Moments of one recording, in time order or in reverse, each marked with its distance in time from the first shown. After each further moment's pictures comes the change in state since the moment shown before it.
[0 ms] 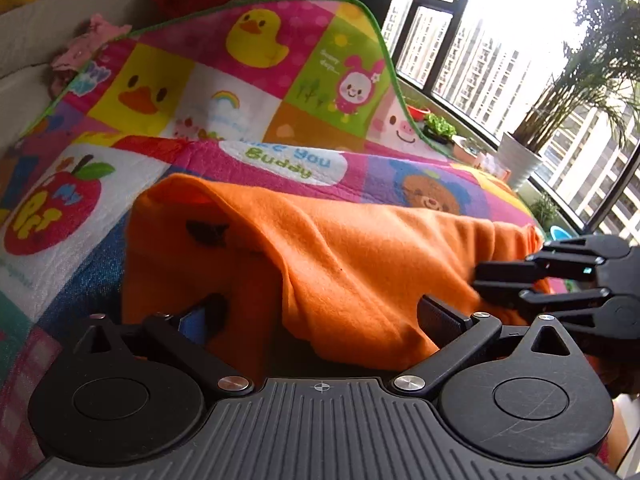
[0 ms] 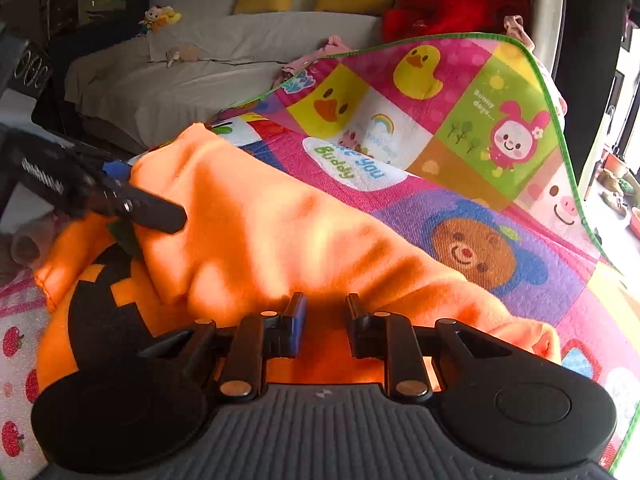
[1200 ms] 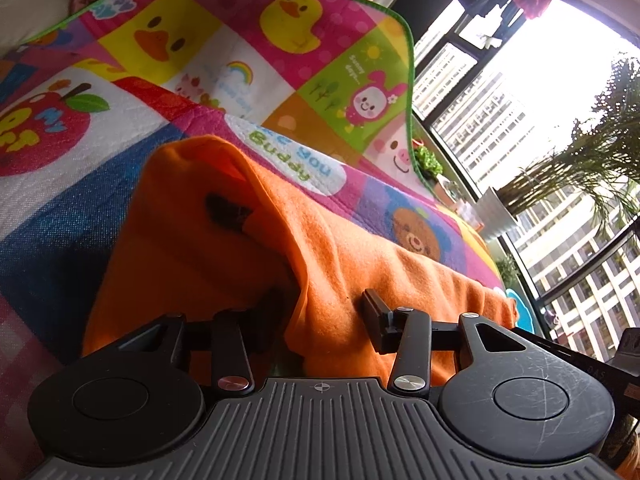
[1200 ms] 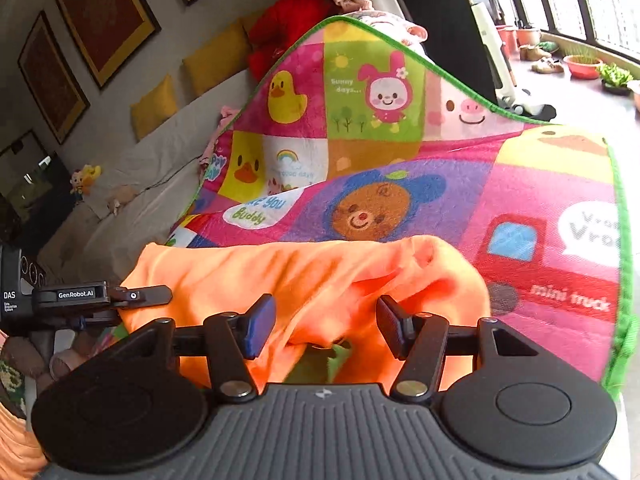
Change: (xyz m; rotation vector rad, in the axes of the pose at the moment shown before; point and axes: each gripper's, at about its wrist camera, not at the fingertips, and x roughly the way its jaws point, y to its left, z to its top) left arm 0.021 0.020 0.007 -0.250 -0.001 -0.100; right arm -0.040 -0.080 -0.039 0.585 -0.126 0.053
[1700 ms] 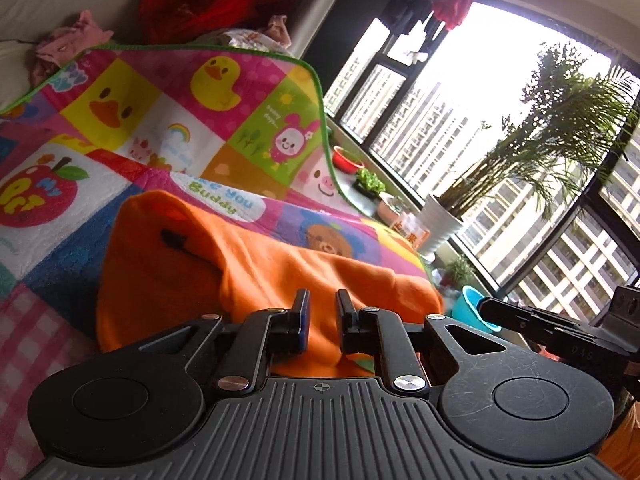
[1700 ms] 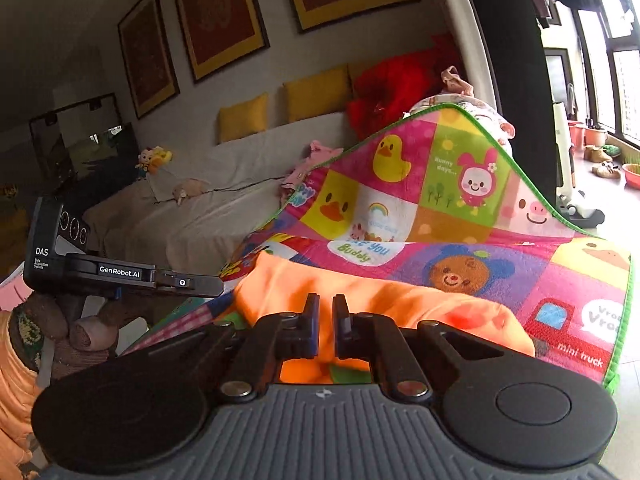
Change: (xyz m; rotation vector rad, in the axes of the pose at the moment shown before) left arm -0.108 -0.047 -0.037 0.168 -0.104 -0.138; right arm -0.116 0.095 -0.033 -0.278 -0.134 0.086
